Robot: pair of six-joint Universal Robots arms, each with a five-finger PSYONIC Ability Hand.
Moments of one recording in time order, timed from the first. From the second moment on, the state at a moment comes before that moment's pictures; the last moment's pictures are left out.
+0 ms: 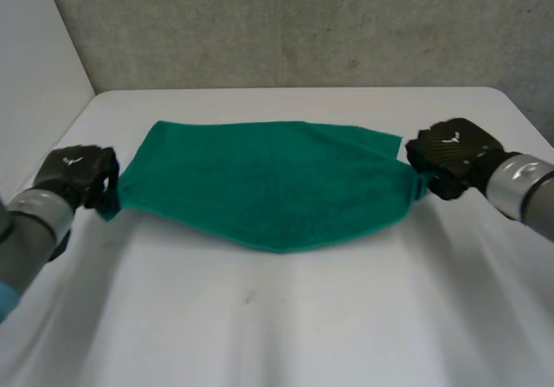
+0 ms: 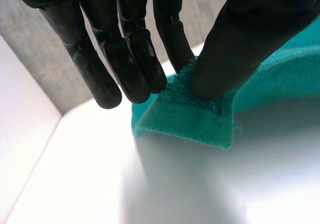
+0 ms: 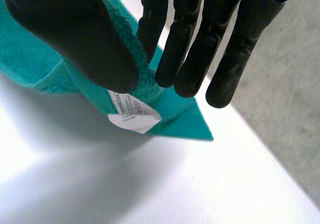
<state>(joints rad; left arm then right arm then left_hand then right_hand) 4.61 -1.80 -1.76 3.31 -1.45 3.39 1.70 -1.24 1.47 0.14 1.11 2.49 1.13 1.20 1.19 1.20 0.95 0.97 1.17 1.18 1.19 0.99</state>
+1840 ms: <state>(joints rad) 4.60 -1.66 -1.86 3.12 -1.47 3.54 1.54 -1.28 1.44 0.54 1.01 2.20 1.13 1.20 1.19 1.20 0.95 0.97 1.17 1.18 1.19 1.00</state>
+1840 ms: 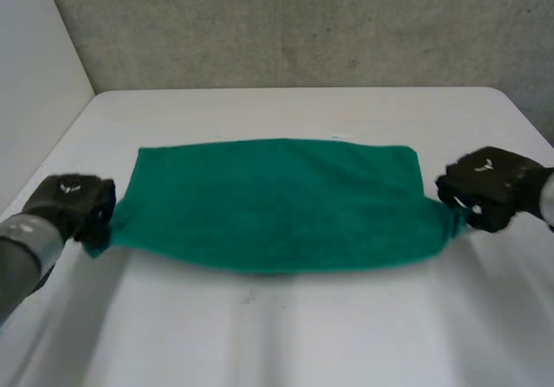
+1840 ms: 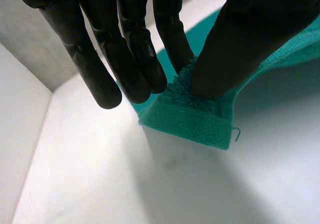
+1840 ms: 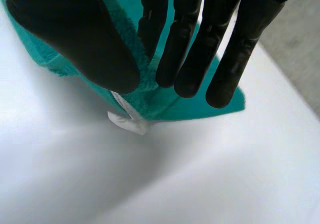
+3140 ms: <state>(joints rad) 4.47 -1.90 -1.66 3.40 -1.56 3.51 1.68 -1.24 1.43 0.13 1.32 2.90 1.13 1.20 1.19 1.20 0.95 0.23 0.25 0.24 0.25 0.07</state>
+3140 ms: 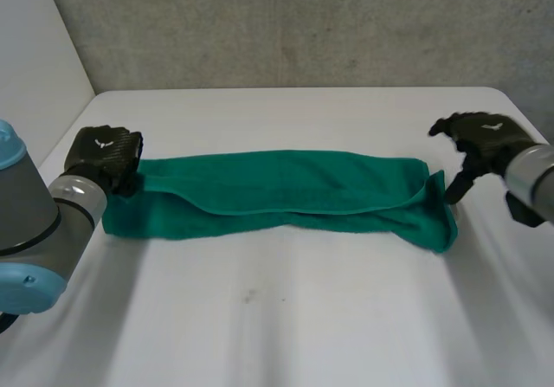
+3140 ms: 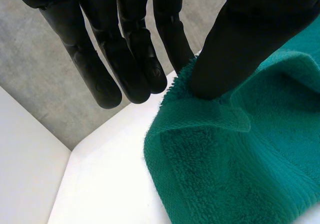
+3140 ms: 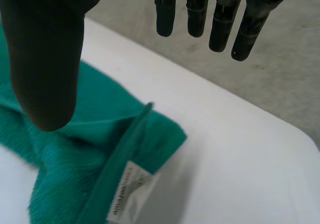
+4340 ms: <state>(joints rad) 4.70 -1.61 -1.84 2.94 -1.32 3.62 1.81 -1.36 1.53 0.64 1.43 2.10 1.13 1.20 1.19 1.20 0.95 0.98 1.17 1.18 1.19 0.99</state>
